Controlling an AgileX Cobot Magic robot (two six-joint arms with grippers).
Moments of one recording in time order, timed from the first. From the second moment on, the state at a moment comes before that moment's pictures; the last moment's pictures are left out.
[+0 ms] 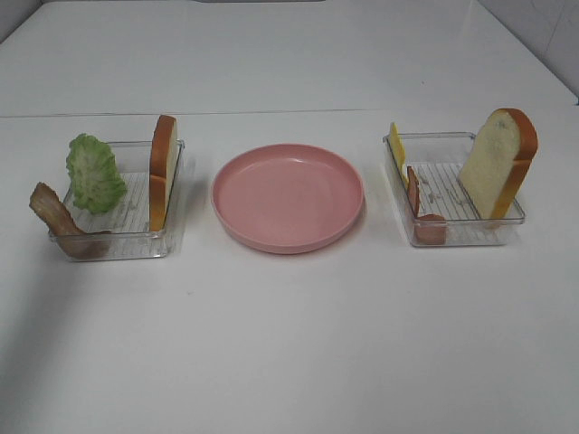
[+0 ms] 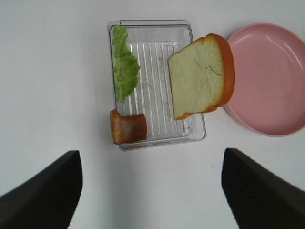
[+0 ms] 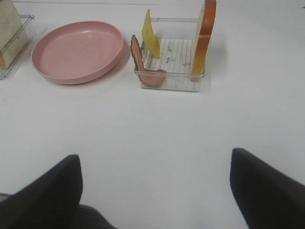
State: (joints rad) left arm 0.00 1.48 -1.33 -0.27 0.98 0.06; right arm 0.01 0.00 -0.50 0.16 1.07 -0.12
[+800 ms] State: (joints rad) left arm -0.37 2.06 -1.91 0.01 1.21 -0.28; right arm 0.01 0.00 -0.50 0.16 1.07 -0.12
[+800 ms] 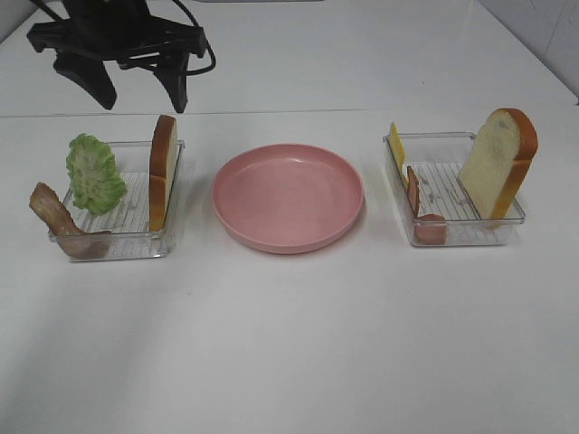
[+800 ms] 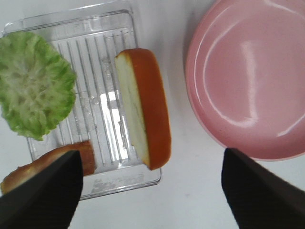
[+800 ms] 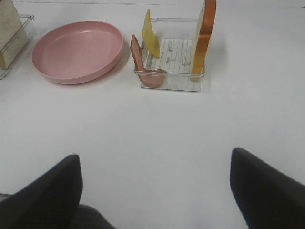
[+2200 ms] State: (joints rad) left arm -0.39 2.20 -1.94 0.08 1.21 -0.30; right arm 0.01 0.00 -0.50 0.16 1.07 -0.12
